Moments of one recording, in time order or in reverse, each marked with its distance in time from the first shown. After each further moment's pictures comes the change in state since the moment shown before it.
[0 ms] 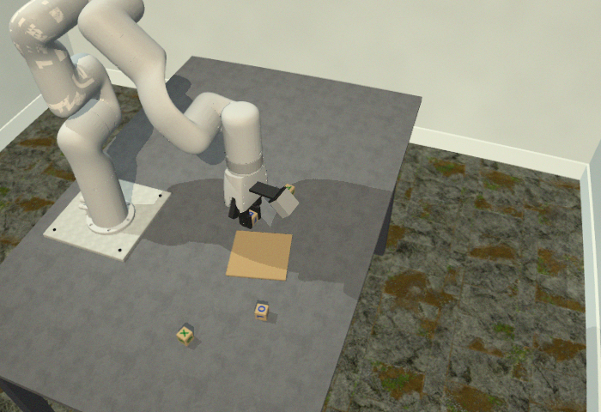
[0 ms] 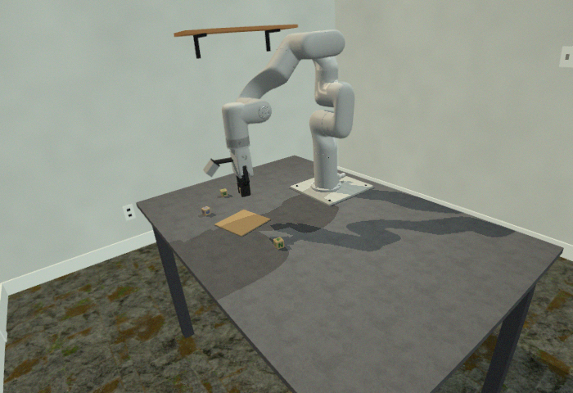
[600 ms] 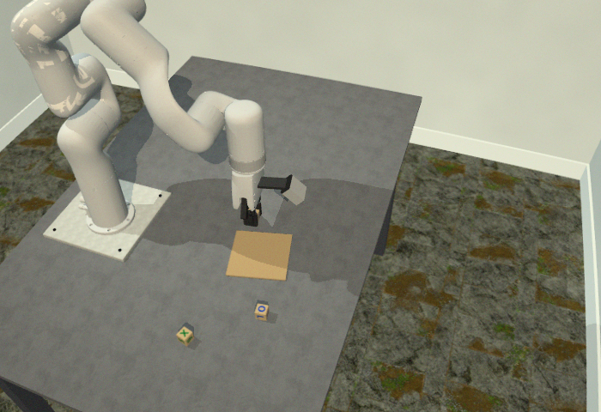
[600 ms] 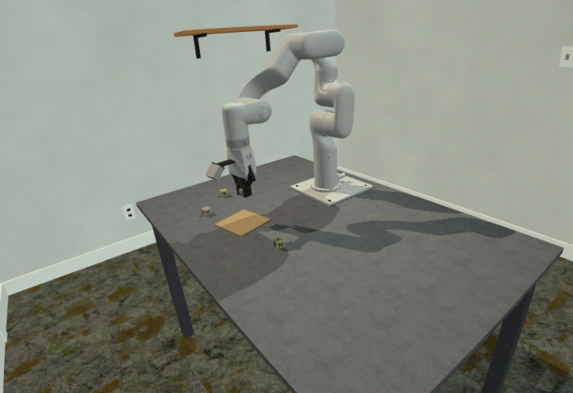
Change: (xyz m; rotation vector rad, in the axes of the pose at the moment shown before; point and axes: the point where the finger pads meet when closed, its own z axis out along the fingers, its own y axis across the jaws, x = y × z) arm 0.002 -0.007 0.000 0.000 0.000 -0.365
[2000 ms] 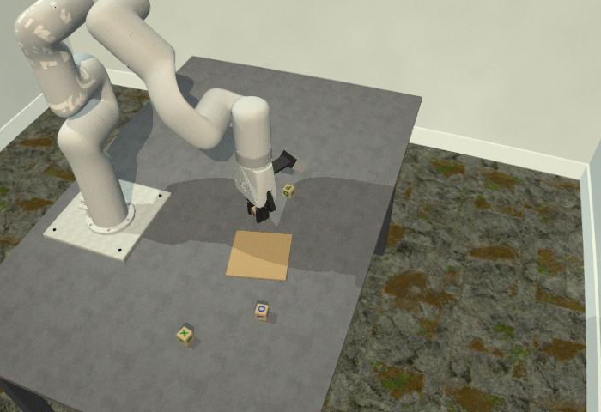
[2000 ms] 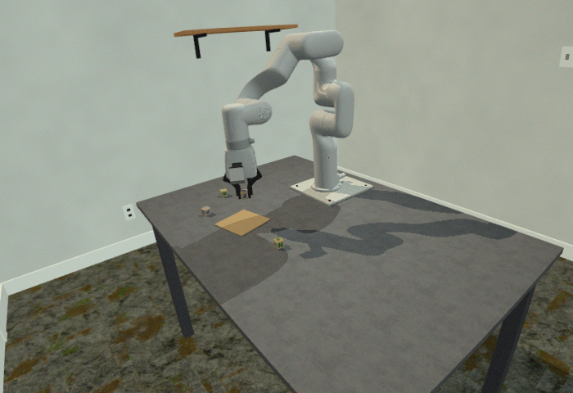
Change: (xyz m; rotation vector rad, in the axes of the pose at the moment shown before) arm 0.010 -0.014 0.000 0.000 0.000 -0.852
